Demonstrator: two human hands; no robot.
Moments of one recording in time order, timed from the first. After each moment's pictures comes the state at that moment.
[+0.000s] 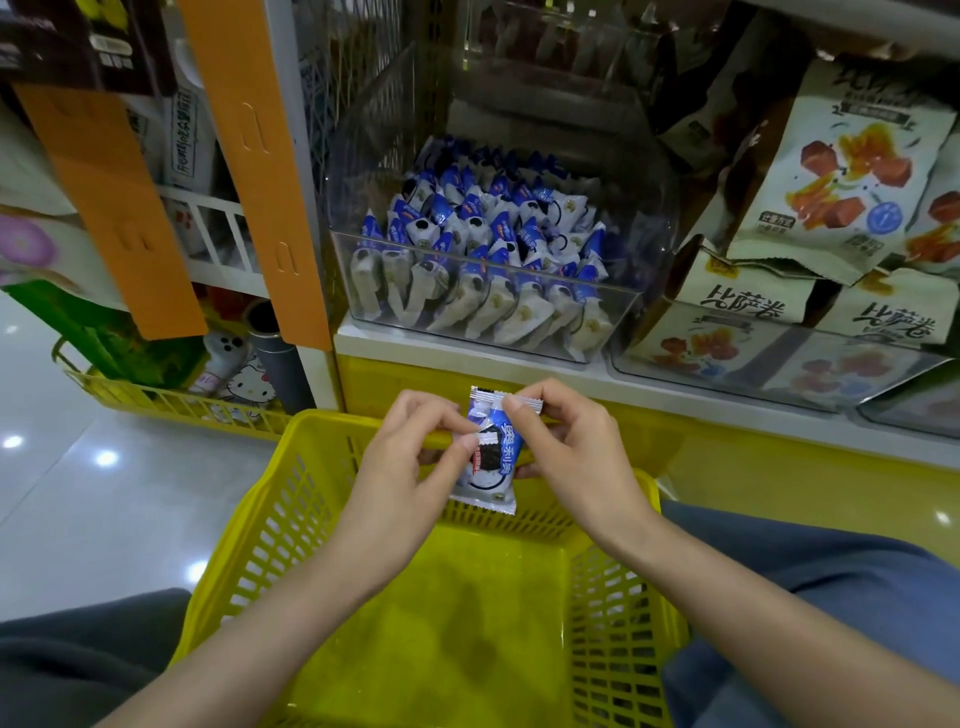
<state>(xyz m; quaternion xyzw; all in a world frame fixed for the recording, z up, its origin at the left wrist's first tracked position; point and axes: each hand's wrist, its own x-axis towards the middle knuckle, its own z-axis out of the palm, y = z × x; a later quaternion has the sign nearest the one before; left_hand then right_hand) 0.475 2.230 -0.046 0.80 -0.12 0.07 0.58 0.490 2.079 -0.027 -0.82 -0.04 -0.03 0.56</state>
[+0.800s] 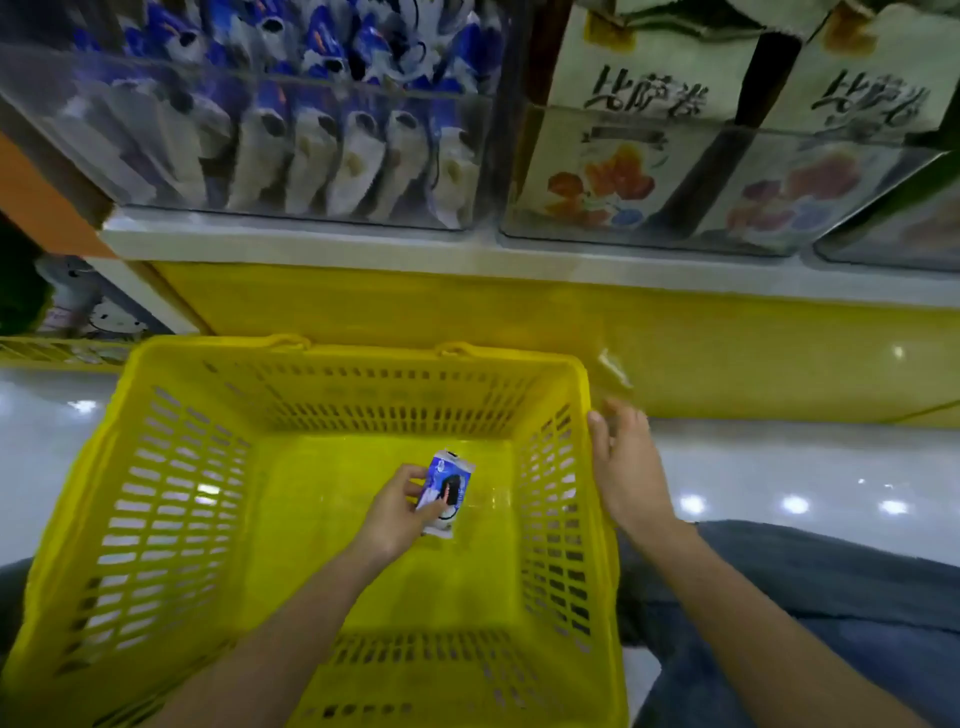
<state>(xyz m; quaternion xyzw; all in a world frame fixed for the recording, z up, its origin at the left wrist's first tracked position) 0.448 2.151 -0.252 0.78 0.10 -0.31 0.54 0.439 1.919 -0.184 -0.92 0.21 0.01 0.34</state>
